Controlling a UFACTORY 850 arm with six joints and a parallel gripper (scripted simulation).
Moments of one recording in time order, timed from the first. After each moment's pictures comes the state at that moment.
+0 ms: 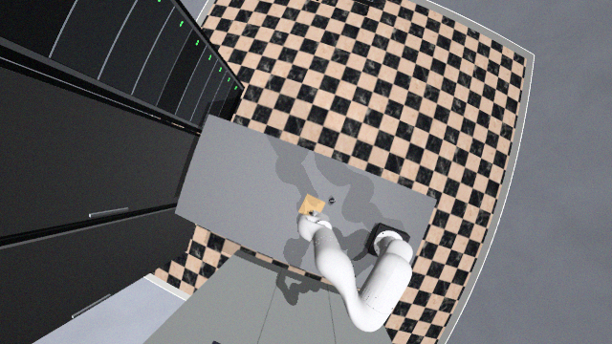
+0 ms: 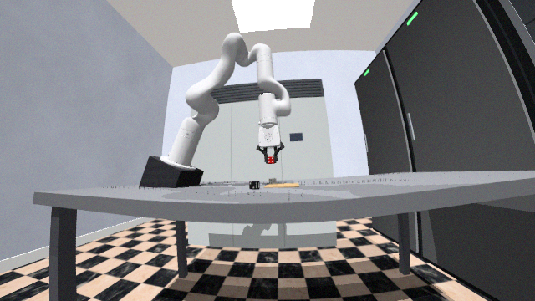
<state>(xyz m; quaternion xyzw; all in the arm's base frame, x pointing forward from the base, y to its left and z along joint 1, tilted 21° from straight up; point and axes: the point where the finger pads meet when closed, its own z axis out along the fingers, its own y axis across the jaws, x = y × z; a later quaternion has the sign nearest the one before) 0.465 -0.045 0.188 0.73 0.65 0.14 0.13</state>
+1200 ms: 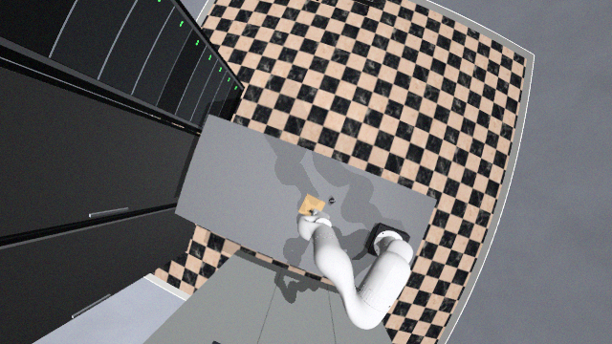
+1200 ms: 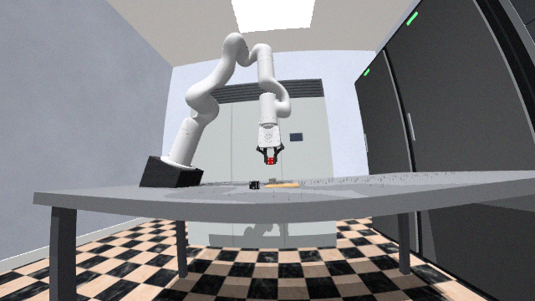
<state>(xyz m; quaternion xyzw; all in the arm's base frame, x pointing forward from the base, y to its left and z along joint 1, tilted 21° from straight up) 0.466 -0.054 0.184 0.73 0.66 0.14 0.13</state>
